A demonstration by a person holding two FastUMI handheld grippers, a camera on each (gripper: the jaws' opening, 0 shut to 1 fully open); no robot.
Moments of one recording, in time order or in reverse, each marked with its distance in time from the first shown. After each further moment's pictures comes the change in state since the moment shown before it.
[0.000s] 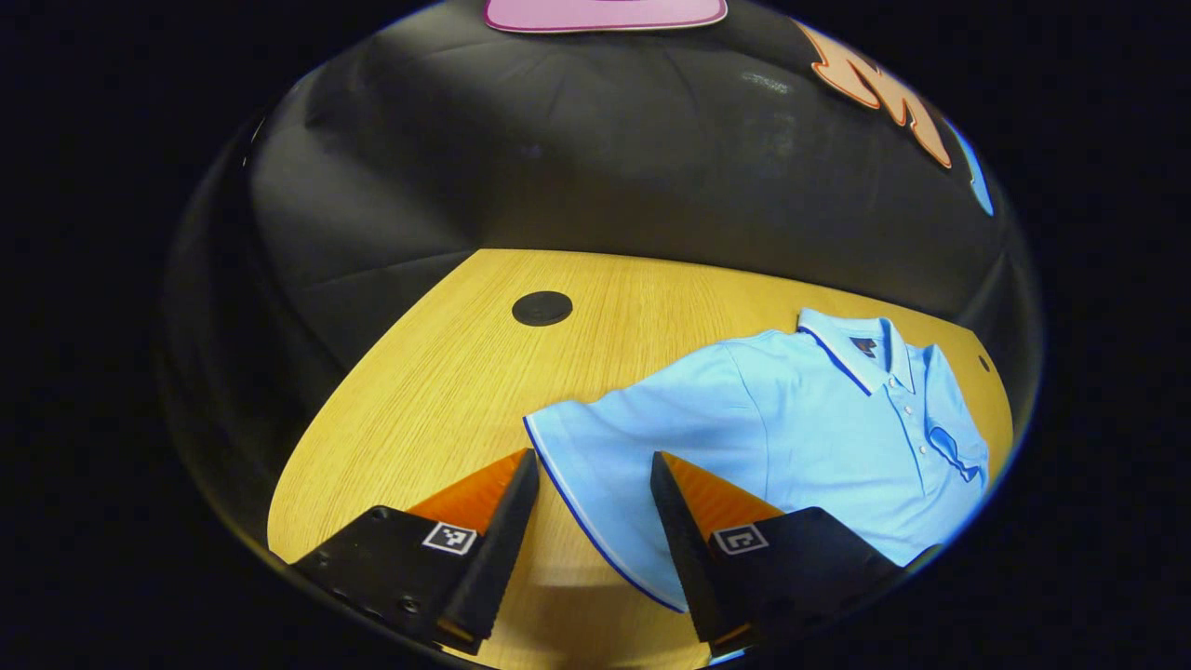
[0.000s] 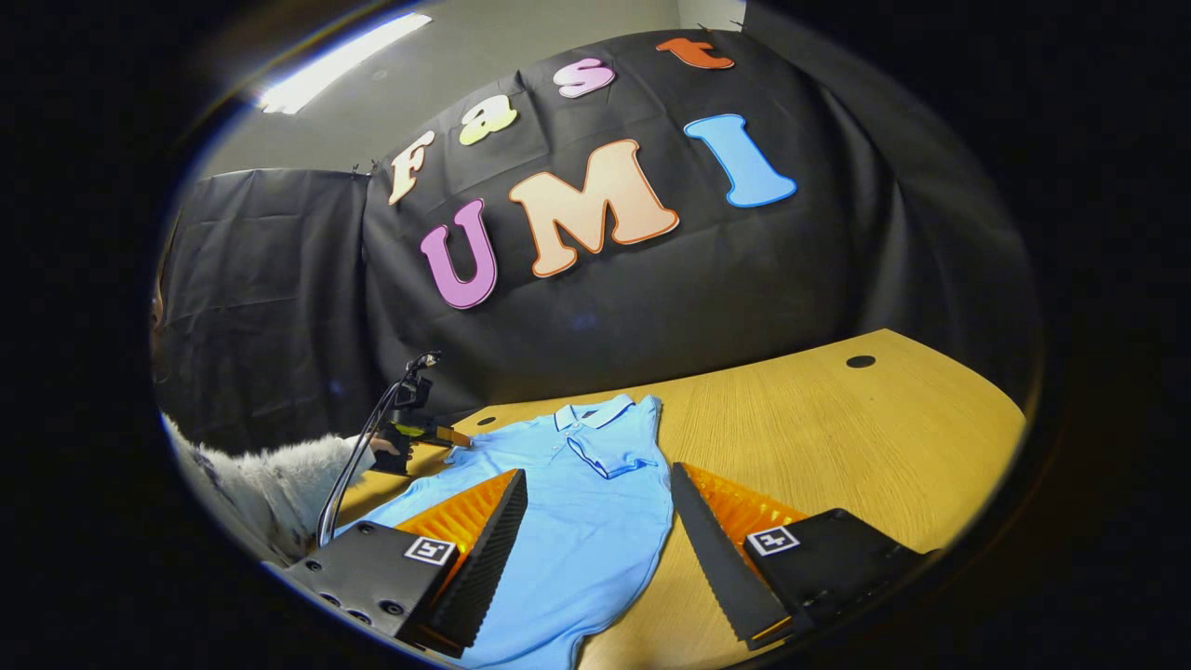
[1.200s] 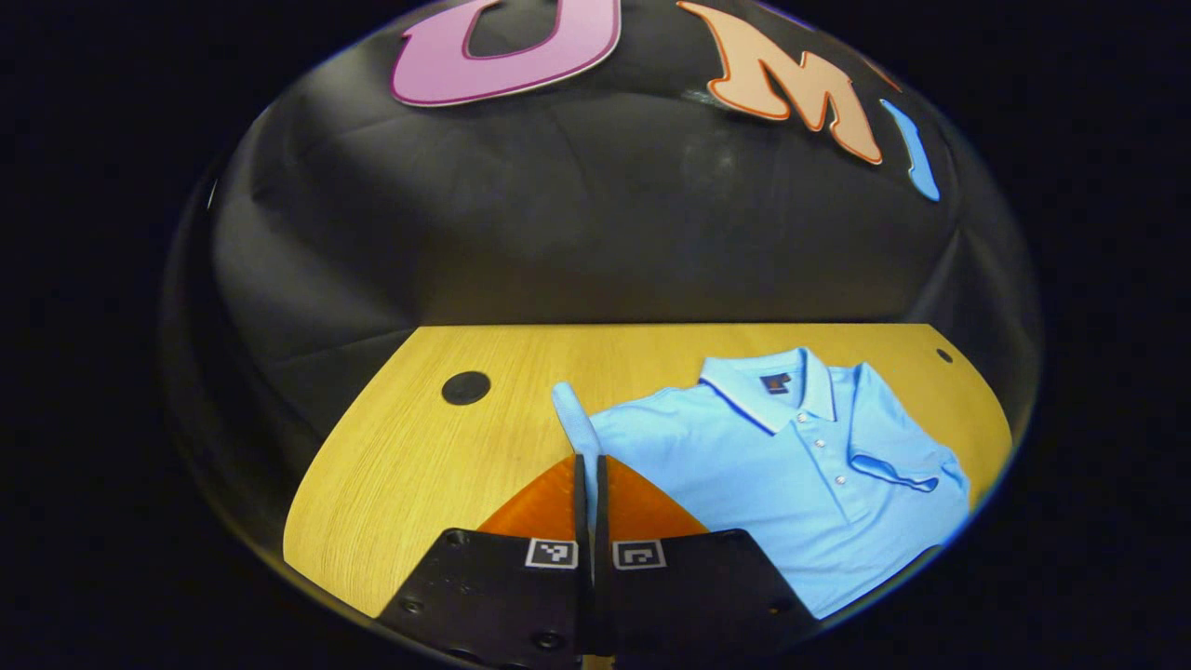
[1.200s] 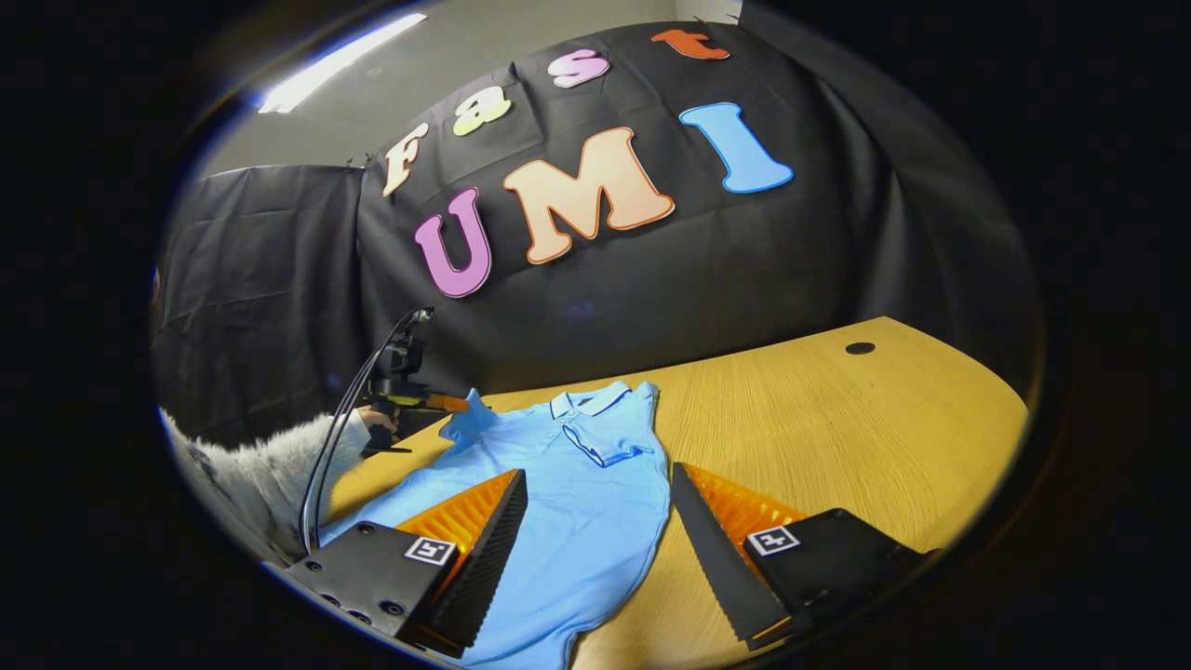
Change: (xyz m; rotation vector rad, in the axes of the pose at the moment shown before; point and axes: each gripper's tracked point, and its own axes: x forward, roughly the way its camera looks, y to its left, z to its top) left arm -0.039 -0.103 0.060 0.137 -0.165 -0.141; right arm 0.002 -0.003 -0.012 0.002 0.037 -0.009
